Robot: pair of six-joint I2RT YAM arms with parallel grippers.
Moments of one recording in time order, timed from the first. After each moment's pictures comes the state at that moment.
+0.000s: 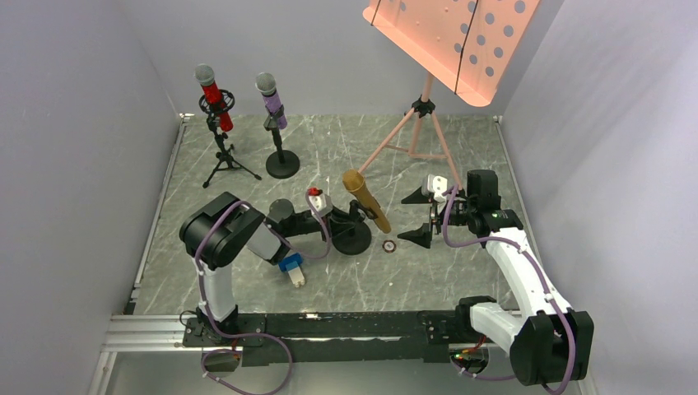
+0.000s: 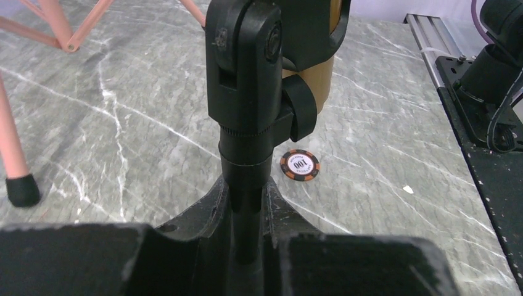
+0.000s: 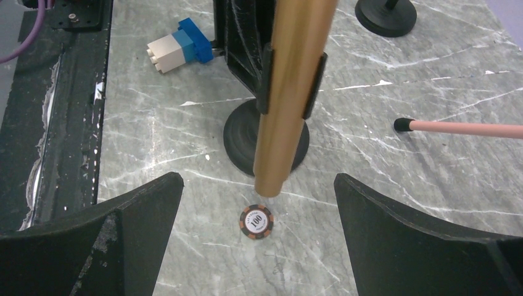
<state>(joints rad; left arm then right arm) -0.59 1.92 0.54 1.45 0.81 -0.10 0.08 1.03 0.74 -0.46 -1.20 -0.81</state>
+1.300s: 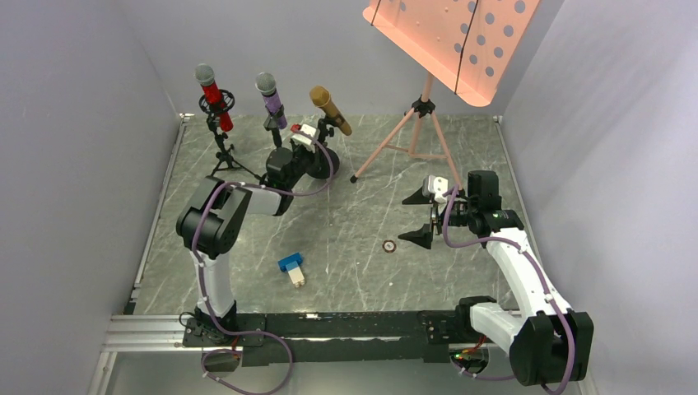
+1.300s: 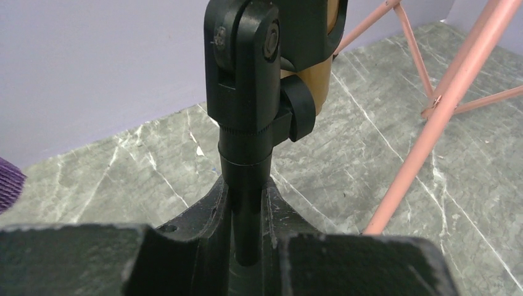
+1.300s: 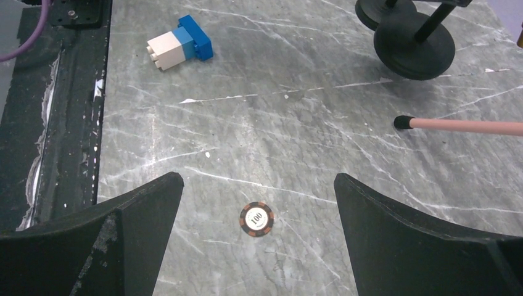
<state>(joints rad) -0.41 1.94 0.96 1.06 0.12 0.02 0.07 1.03 0.74 -0.48 -1.20 -0.83</state>
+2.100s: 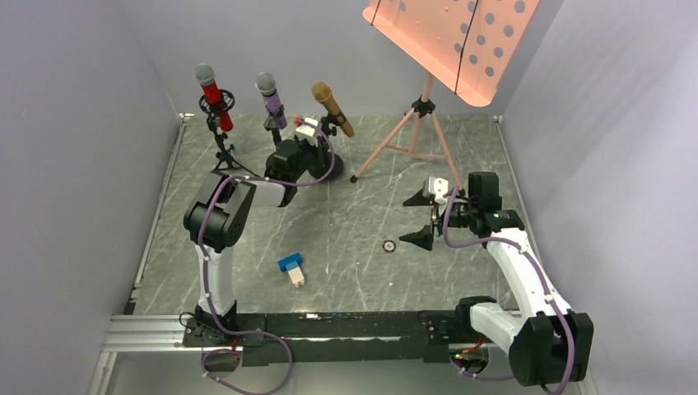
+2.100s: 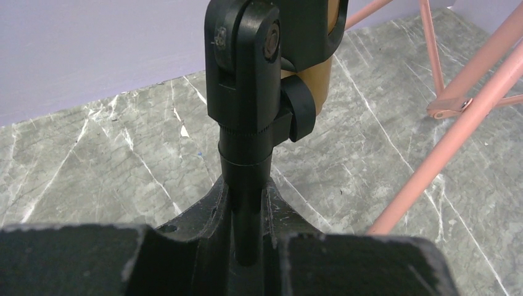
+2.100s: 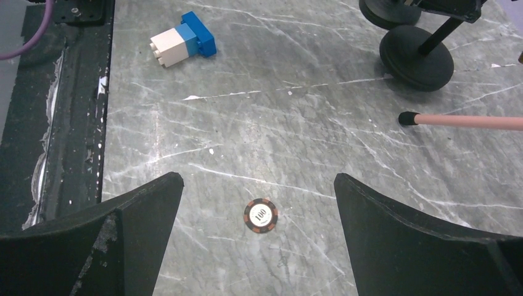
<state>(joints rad) -0.41 2.03 1.10 0.89 0.13 -0.09 0.07 1.02 0.74 -0.52 -1.20 -0.85</state>
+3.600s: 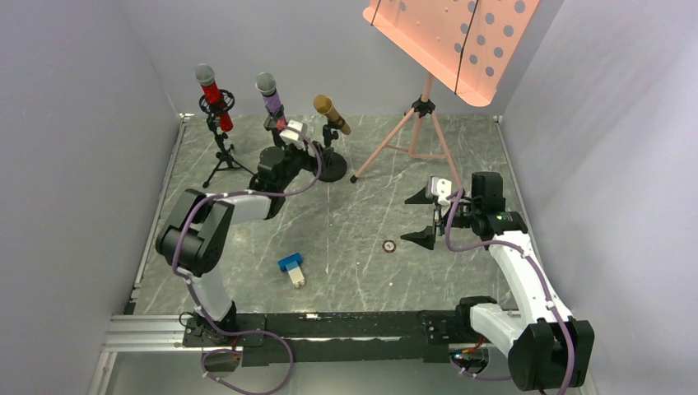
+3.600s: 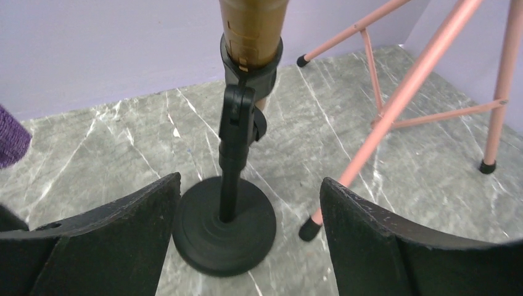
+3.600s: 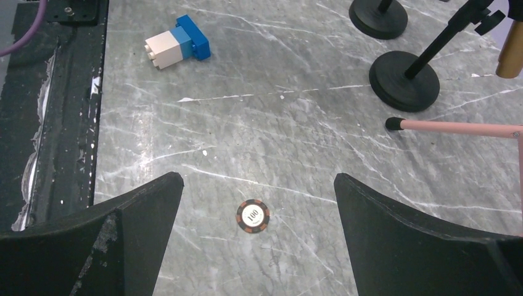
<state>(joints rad) -0.40 1.80 0.92 0.91 0.13 -0.18 0.05 0.99 0.75 -0.53 -1.21 -0.87</state>
